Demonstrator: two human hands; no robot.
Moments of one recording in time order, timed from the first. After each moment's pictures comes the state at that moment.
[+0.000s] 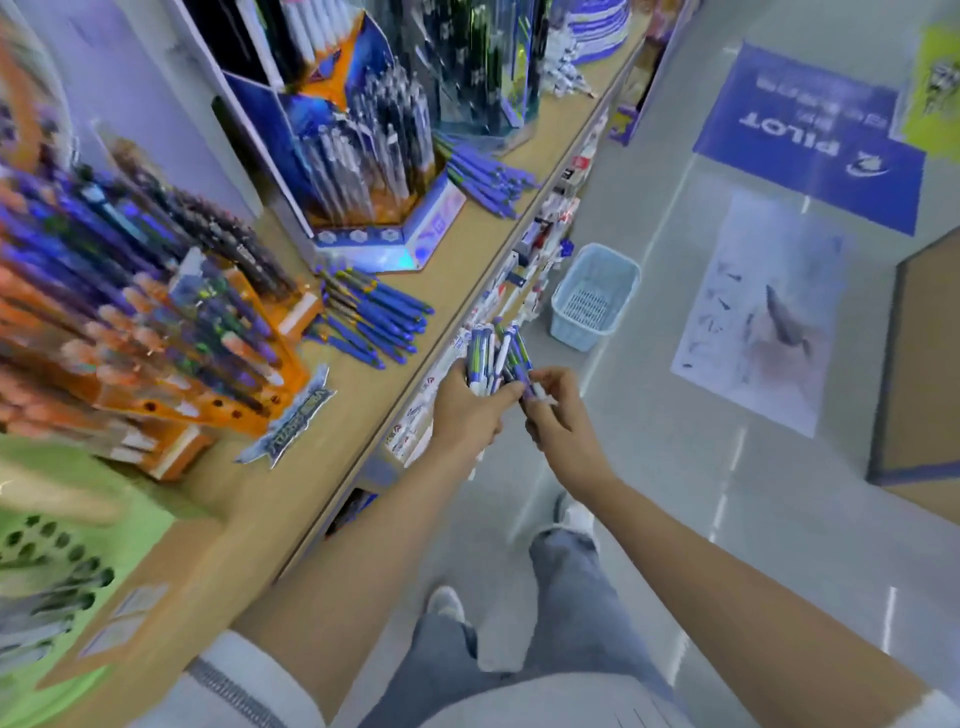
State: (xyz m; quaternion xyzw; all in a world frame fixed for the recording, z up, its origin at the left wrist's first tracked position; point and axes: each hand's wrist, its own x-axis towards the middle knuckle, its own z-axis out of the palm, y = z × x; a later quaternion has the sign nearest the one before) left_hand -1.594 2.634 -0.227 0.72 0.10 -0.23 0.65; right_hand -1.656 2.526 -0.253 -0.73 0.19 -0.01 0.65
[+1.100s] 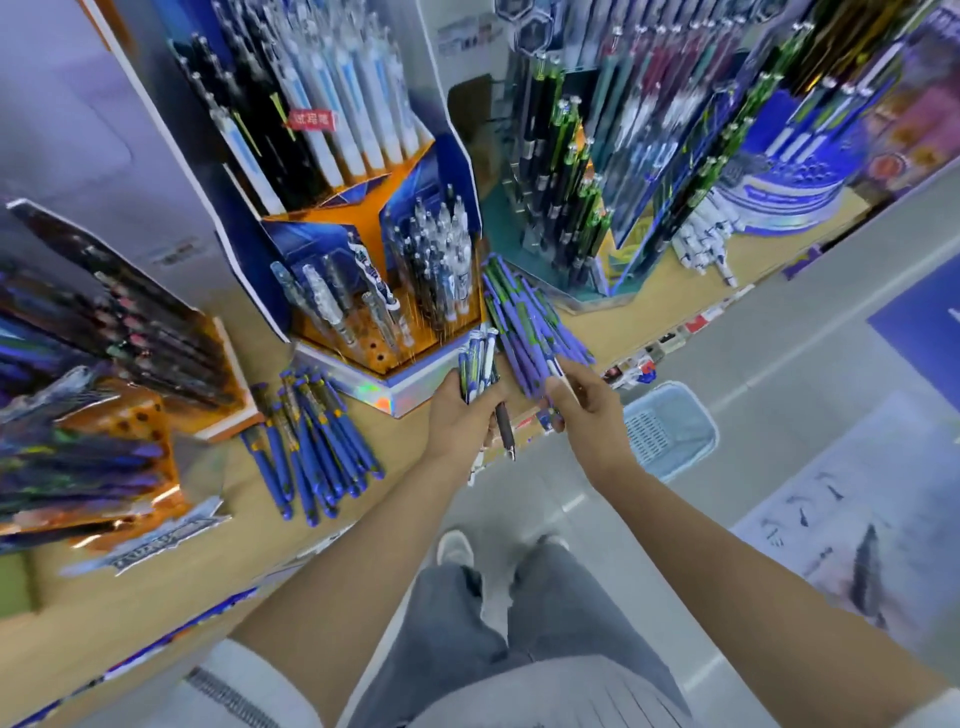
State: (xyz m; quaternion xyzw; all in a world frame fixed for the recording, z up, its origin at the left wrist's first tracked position) left_hand -1.353 2.518 -0.246 0.65 0.31 -0.06 0.69; right_hand -1.331 2.375 -0.259 -0.75 0.10 0.12 0.65
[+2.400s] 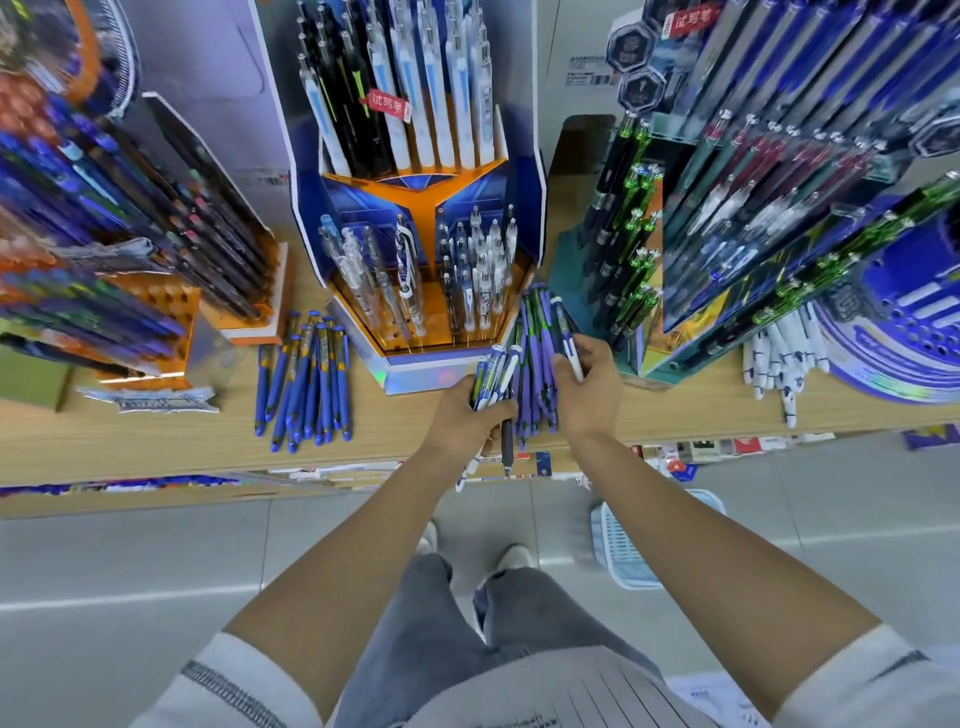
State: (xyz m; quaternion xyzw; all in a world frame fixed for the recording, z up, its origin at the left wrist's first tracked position) left_hand -1.326 2.478 -0.245 0.60 0.41 0.00 0.69; right_hand -1.221 2.381 -0.261 -0.86 -0.05 0.12 0.50
